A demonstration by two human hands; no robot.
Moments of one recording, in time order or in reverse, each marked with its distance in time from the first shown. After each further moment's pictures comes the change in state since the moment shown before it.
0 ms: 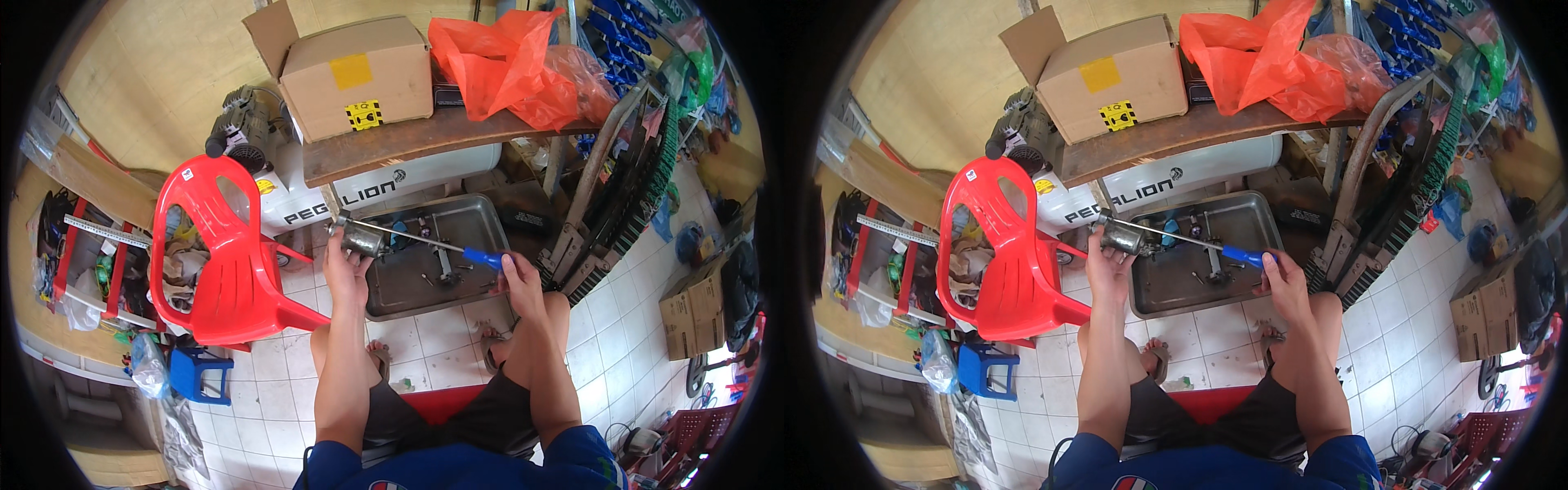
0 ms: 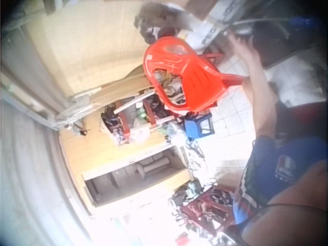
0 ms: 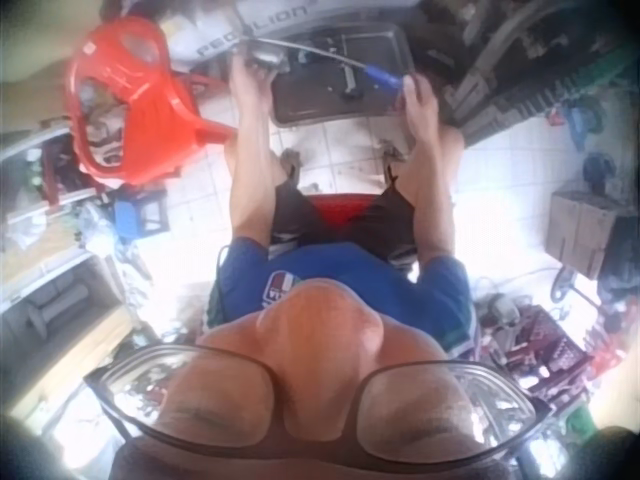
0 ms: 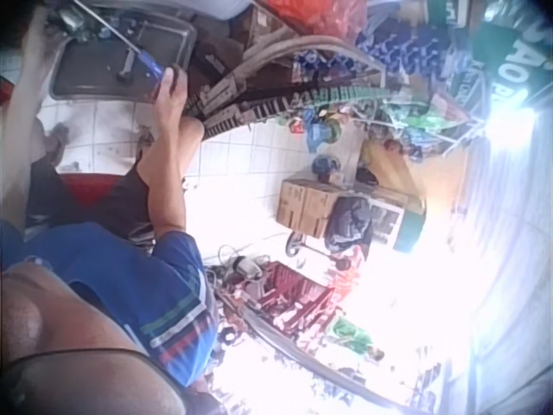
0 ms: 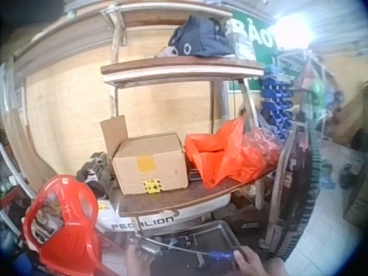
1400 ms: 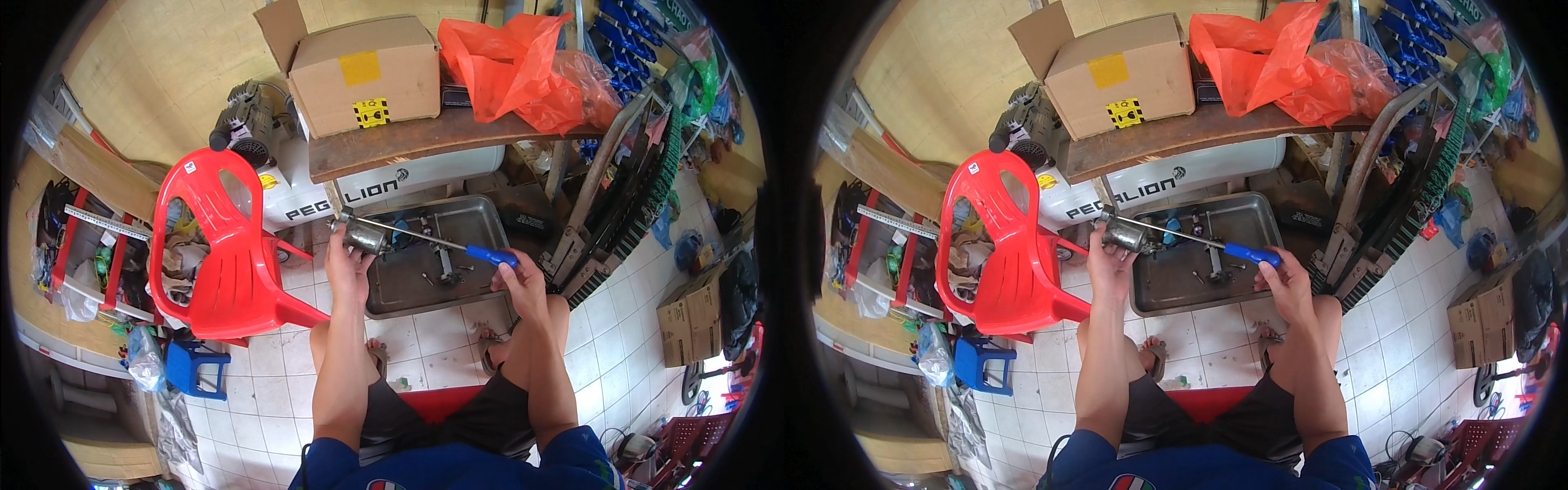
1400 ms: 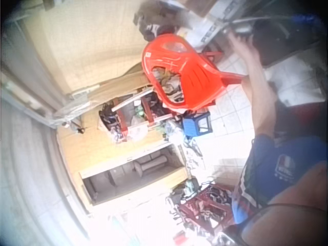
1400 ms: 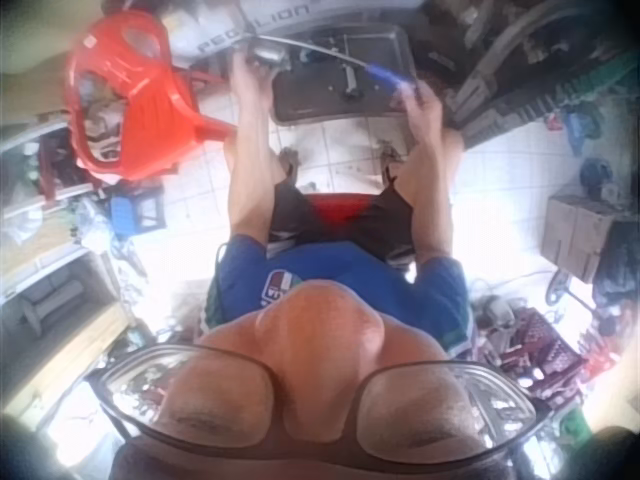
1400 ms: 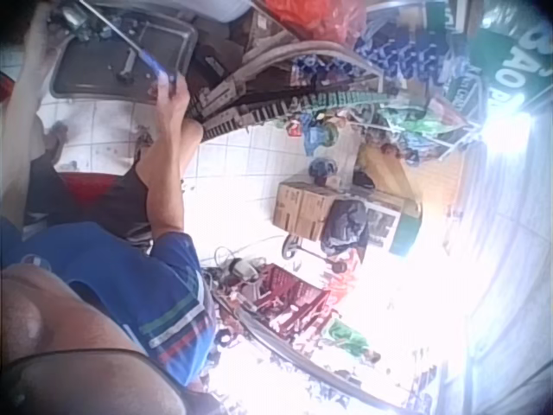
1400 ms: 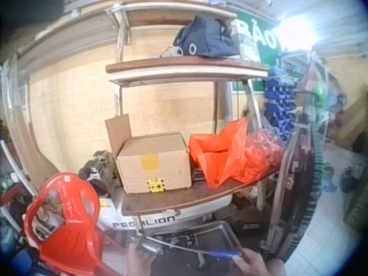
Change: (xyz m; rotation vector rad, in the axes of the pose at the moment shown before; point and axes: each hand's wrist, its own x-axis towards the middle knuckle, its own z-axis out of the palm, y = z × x) left_hand -0.001 0.003 0.002 -0.028 -0.009 -0.024; right_hand -0.002 -0.003 -0.002 0.035 -0.072 -0.147
